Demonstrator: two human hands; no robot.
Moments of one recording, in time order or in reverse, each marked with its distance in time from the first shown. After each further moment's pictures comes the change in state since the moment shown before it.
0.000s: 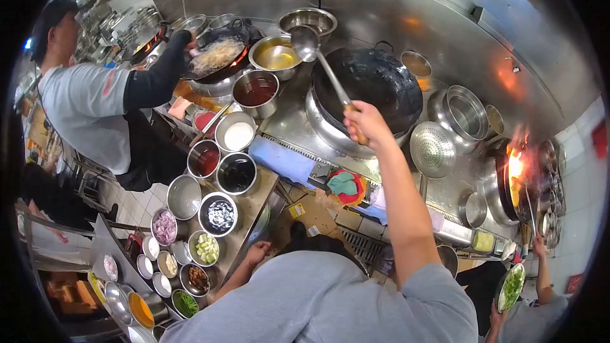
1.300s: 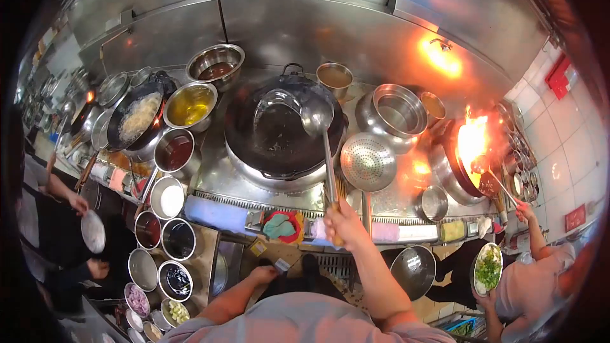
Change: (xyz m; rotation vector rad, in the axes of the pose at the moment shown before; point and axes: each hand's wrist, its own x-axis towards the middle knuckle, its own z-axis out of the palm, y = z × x) left_hand 0.090 0.084 0.158 1.236 -0.540 0.393; right_hand -0.146 0.079 -0.084 0.320 0.396 0.166
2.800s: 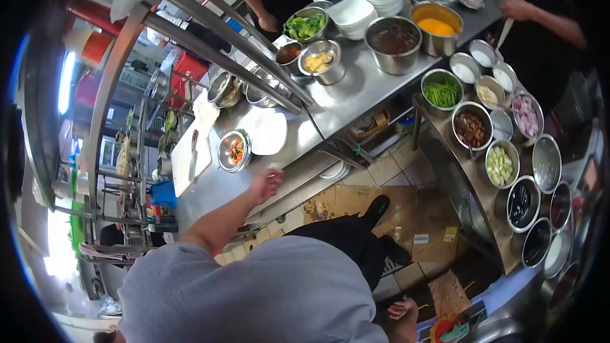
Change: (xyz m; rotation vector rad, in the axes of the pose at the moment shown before) left_hand -0.396 0.339 0.426 1.913 -1.720 0.760; right_hand 0.202 0.360 -0.066 -2.099 -0.428 1.032
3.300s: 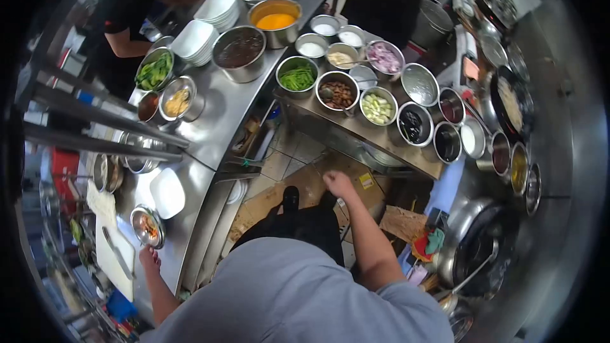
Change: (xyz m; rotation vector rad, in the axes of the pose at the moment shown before) left_hand 0.025 0.036 -0.197 0.049 0.637 0.061; right_hand -0.247 -0.219 0.161 -0.577 0.449 -1.593
